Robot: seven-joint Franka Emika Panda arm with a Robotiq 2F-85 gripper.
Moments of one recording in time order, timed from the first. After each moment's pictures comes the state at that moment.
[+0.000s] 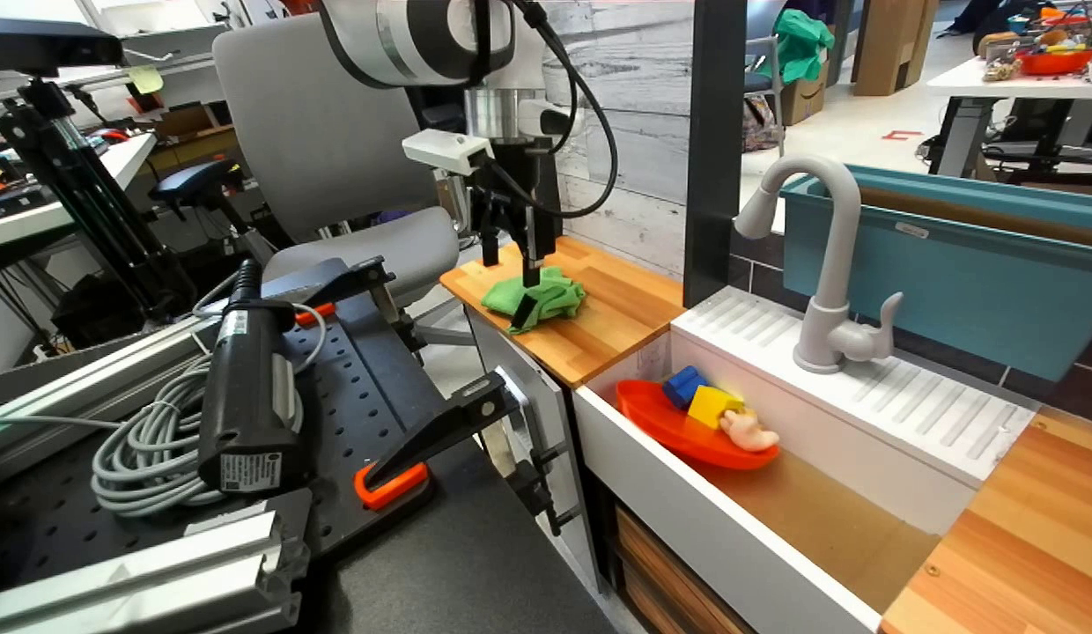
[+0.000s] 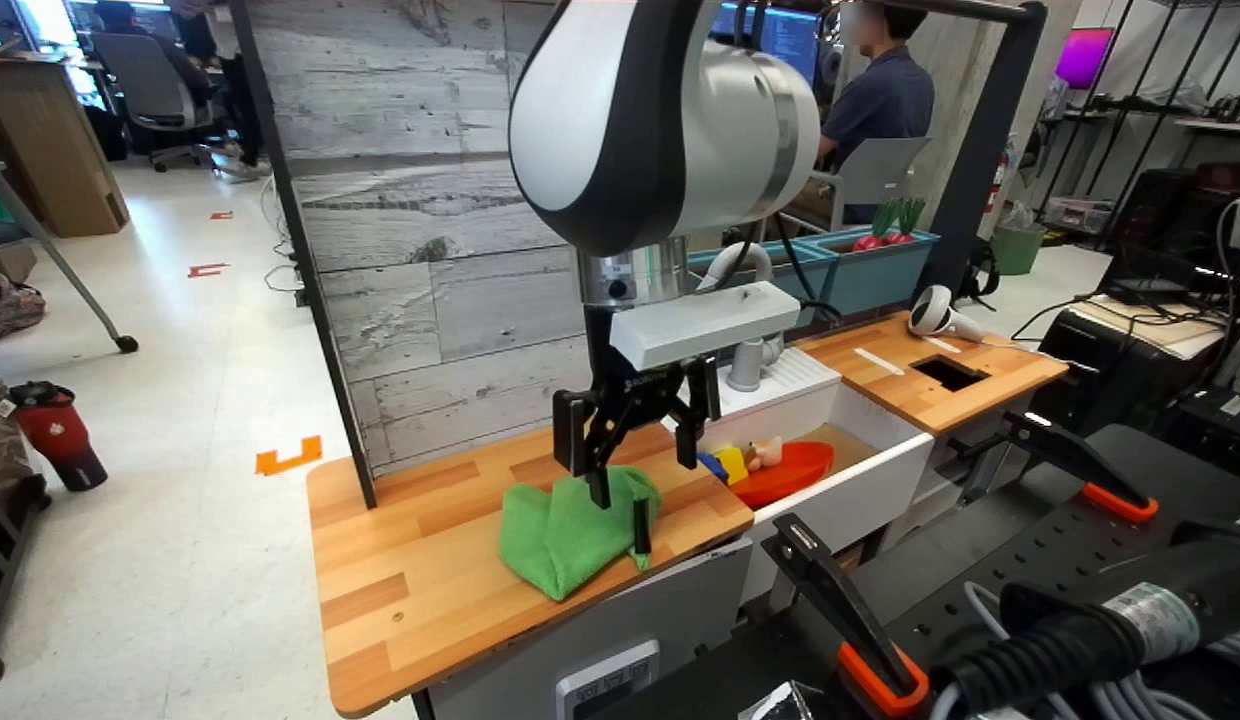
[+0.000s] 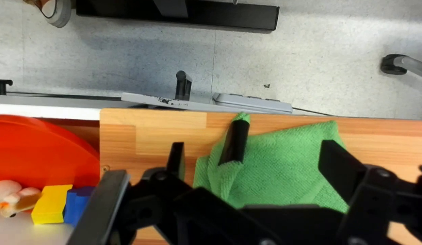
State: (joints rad) arm 0.22 0.74 0.06 -2.01 -0.05 2.55 0.18
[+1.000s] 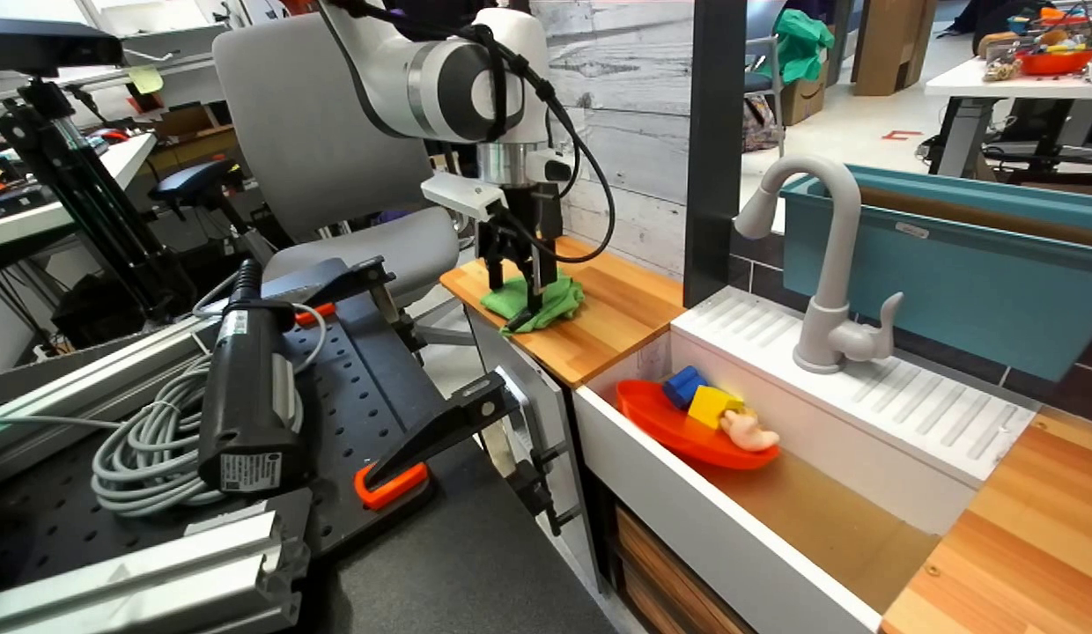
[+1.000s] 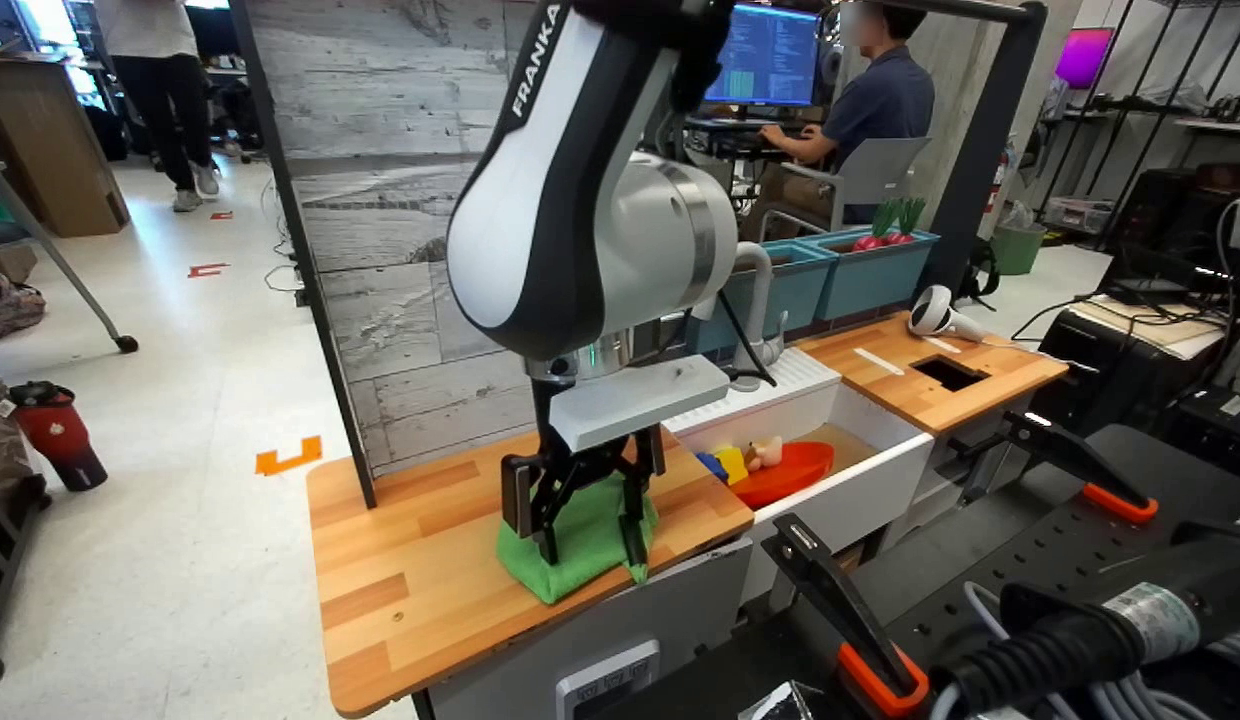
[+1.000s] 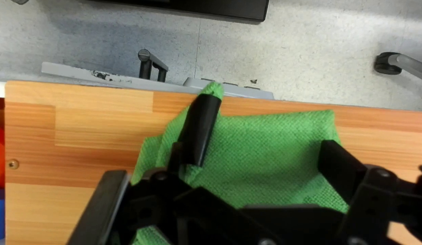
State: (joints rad) arm 0.25 0.95 0.08 -1.82 -0.05 2.56 0.18
